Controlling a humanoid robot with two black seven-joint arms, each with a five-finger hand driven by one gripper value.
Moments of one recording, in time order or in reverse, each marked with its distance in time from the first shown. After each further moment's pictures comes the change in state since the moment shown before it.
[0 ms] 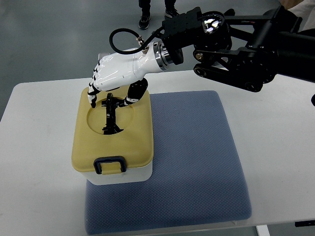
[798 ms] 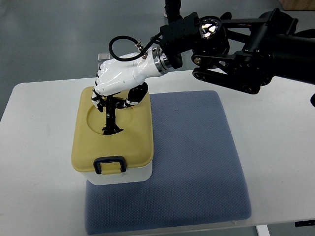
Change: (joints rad) left arm 0.000 0.000 0.000 0.000 0.000 0.000 0.000; right arm 0.005 0.009 -0.035 -0.010 -0.008 -0.027 0.000
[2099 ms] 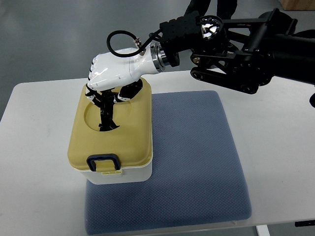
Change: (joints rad) left arm 0.000 0.000 0.000 0.000 0.000 0.000 0.000; right arm -0.002 0.001 0.020 0.006 0.017 -0.087 0.000
